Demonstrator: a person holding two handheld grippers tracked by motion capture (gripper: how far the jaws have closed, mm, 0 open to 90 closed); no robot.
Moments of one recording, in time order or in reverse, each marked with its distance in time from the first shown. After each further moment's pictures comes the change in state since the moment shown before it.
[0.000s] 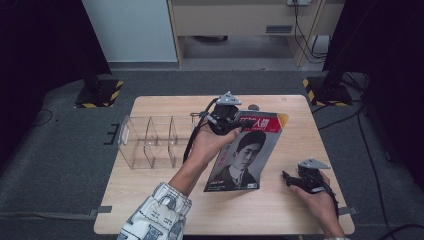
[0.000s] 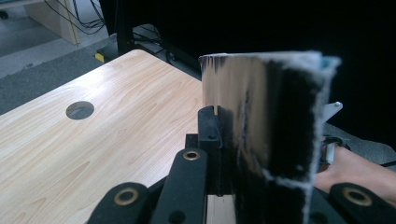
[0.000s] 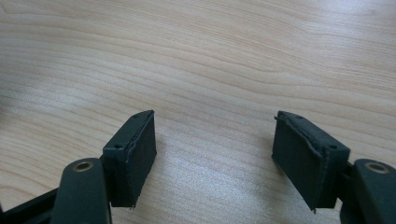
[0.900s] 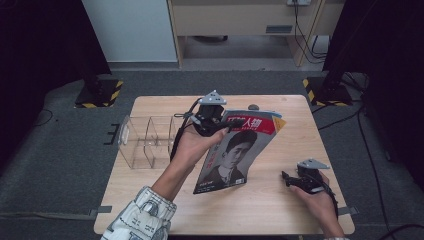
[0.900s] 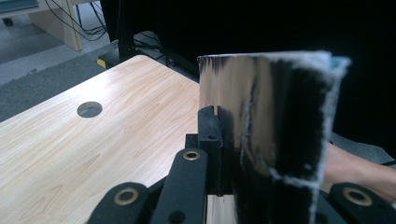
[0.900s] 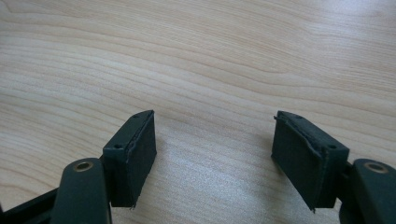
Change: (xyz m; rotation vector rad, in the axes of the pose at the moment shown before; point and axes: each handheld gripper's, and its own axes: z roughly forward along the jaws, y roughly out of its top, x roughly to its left) left arm 0.001 -0.004 -0.044 -0.027 -0.004 -0.001; right arm 0.002 0.000 0.000 0.002 0.004 -0.005
